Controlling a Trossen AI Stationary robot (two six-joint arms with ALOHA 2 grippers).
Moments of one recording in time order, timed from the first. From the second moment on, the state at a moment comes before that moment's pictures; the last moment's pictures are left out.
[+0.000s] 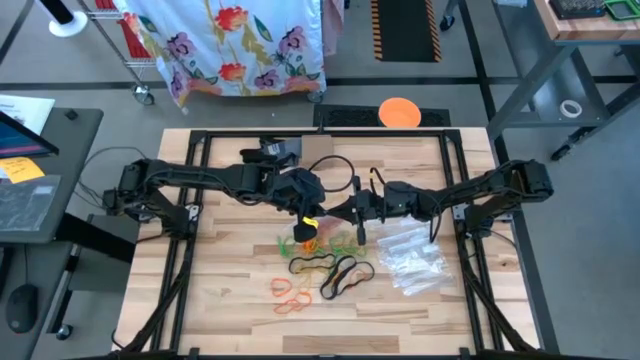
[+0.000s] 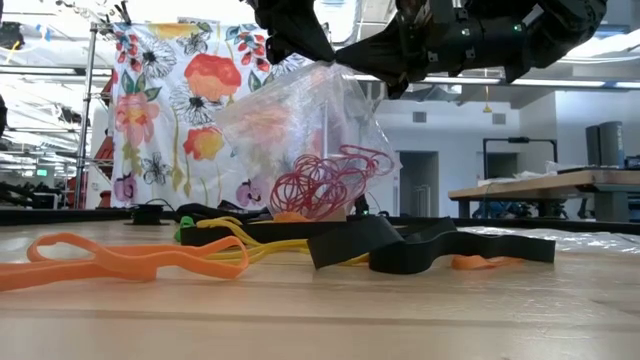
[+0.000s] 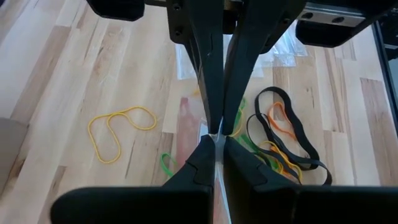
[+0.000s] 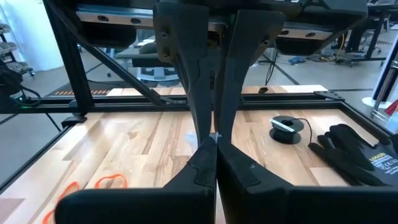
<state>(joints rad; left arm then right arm) 0.00 1.60 1.42 -0.63 -0.02 -0.15 0.00 1.49 0.65 0.77 -0.04 0.01</state>
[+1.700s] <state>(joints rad) 0.00 1.60 1.45 -0.69 -0.01 -0.13 -0.01 1.47 0.73 0.59 -0.11 0.07</state>
